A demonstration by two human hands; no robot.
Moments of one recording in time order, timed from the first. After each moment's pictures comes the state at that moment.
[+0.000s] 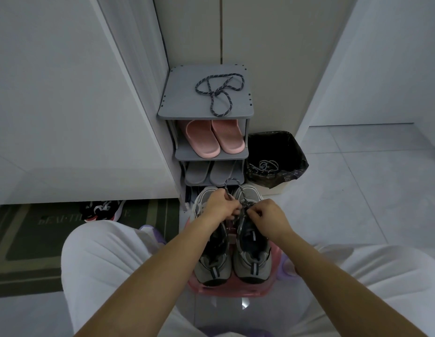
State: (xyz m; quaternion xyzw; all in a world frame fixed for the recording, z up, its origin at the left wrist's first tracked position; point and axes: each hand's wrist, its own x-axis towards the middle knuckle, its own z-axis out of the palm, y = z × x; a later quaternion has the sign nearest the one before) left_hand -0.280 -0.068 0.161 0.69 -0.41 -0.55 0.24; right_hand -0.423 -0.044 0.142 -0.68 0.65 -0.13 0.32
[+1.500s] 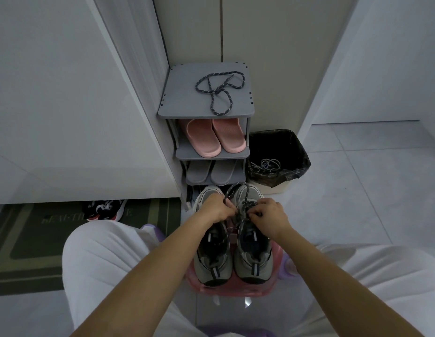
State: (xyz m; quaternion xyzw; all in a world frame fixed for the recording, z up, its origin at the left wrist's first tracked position) left_hand -0.262 -0.074 0.160 0.67 -0.58 -0.46 0.07; right_hand -0.426 -0.049 0.138 -0.68 0.67 -0.05 0.31
